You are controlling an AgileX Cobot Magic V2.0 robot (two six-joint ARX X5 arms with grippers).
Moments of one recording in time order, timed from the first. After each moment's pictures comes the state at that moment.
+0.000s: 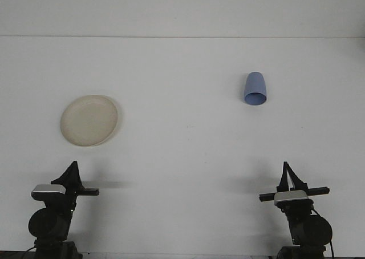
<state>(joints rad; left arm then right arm) 0.03 0.01 0.03 0.04 0.02 -0.01 0.02 0.00 0.01 0.01 -0.05 -0.28</state>
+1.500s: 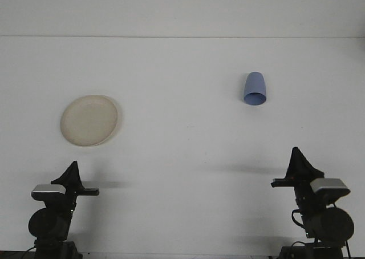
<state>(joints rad) 0.03 0.01 0.03 0.04 0.02 -0.01 0.02 0.30 0.37 -0.01 -0.10 0.36</state>
